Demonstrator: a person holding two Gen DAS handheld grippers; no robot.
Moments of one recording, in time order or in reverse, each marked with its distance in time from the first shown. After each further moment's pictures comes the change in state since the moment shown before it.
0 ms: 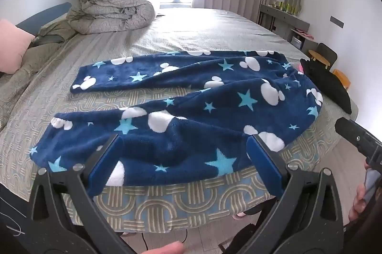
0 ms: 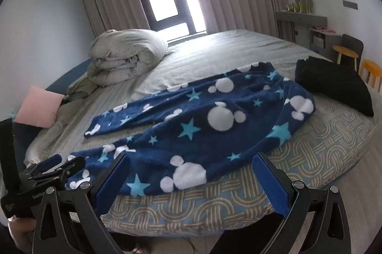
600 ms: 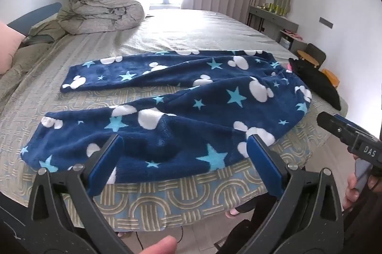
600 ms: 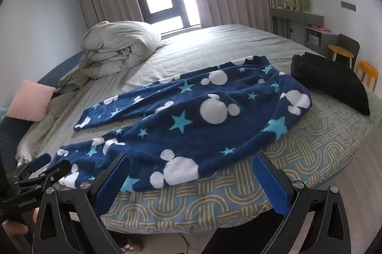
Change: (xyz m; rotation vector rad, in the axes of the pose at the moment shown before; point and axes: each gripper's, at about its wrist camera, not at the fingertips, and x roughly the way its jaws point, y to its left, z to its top) left arm 0.001 0.006 -0.011 -0.010 0.022 -0.115; right arm 0.014 -0.003 -0.007 -0.002 0.055 -0.036
